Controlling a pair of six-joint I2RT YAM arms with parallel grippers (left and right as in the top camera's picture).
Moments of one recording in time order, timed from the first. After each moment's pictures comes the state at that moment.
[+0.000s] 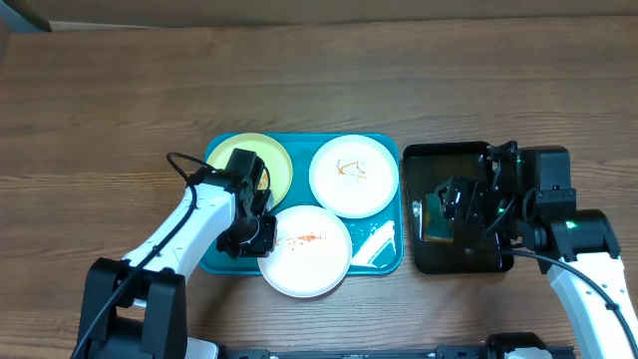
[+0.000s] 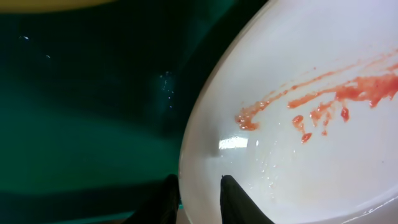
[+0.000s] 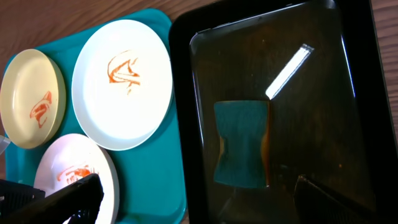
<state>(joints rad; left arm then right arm) -0.24 1.61 0.91 -0.99 0.16 -0.18 0.05 1.09 0.89 -0.85 -0.29 0.31</state>
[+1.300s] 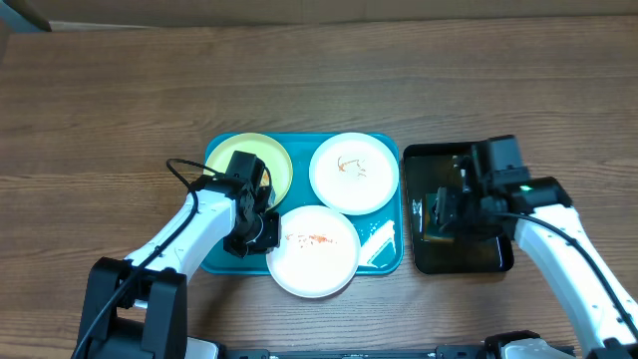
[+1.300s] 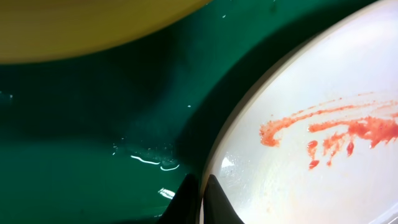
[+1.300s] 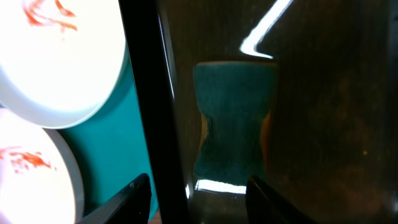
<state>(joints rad) -0.24 1.60 0.85 -0.84 0.21 -0.26 0.17 1.36 0.89 -0.85 -0.19 0.30</state>
